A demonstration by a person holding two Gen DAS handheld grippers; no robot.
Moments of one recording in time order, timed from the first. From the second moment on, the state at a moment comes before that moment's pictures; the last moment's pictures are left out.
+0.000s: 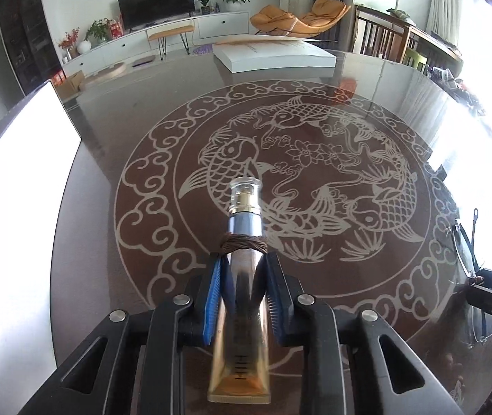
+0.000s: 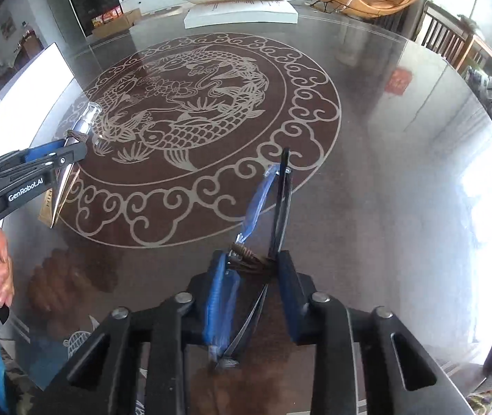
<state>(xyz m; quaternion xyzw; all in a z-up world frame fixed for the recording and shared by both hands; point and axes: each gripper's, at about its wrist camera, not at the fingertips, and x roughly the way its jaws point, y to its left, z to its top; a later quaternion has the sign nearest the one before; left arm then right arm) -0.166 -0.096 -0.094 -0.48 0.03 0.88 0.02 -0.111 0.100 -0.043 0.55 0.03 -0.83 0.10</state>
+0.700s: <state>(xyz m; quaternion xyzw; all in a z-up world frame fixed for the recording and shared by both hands) 0.034 -0.197 0.078 -0.22 -0.13 0.97 0.04 -0.070 0.039 0.063 0.46 -0.01 -0.87 0.21</state>
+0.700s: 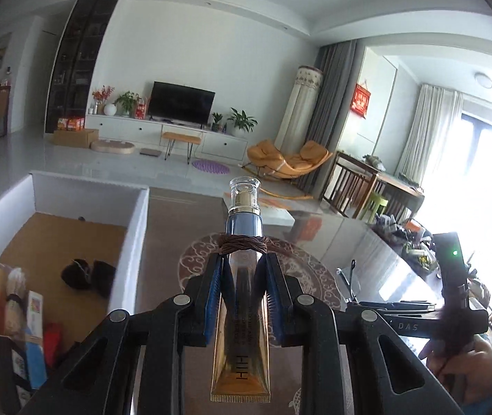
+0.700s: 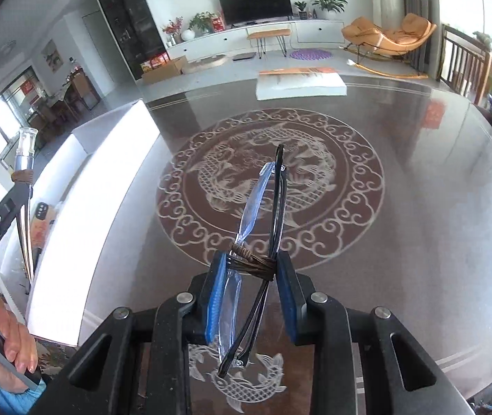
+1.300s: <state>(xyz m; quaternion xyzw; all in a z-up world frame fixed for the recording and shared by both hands) 0.045 -0.379 0.001 -0.42 -0.16 0.88 -0.16 -0.054 -0.257 0.074 0.49 0.03 -0.74 0.45</state>
